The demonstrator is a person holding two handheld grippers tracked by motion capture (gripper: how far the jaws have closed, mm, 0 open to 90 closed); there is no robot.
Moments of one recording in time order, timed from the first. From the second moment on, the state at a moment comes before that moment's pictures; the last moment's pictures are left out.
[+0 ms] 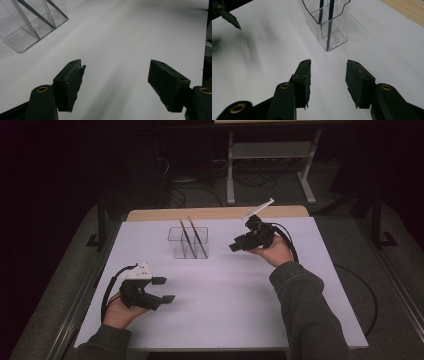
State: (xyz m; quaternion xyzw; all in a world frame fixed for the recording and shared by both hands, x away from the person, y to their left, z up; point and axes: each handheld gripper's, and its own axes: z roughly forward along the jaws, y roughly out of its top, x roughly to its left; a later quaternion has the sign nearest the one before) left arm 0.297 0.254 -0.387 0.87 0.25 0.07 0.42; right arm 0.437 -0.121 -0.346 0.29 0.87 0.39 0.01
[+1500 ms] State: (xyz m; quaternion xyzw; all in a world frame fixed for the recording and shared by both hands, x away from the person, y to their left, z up) left arm 0.297 0.250 -0.388 0.86 0.25 0.08 0.43; right arm 0.390 -0.169 -0.364 0.31 0.85 0.42 0.03
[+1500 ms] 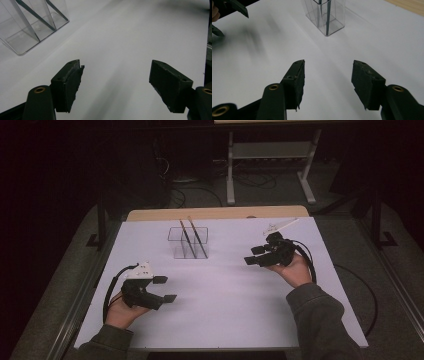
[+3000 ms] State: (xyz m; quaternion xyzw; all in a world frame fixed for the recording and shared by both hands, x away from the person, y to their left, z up) left arm 0.282 0.251 -0.389 0.84 0.28 0.11 0.45; right arm 0.331 -0.206 -0.393 0.34 0.82 0.46 0.07
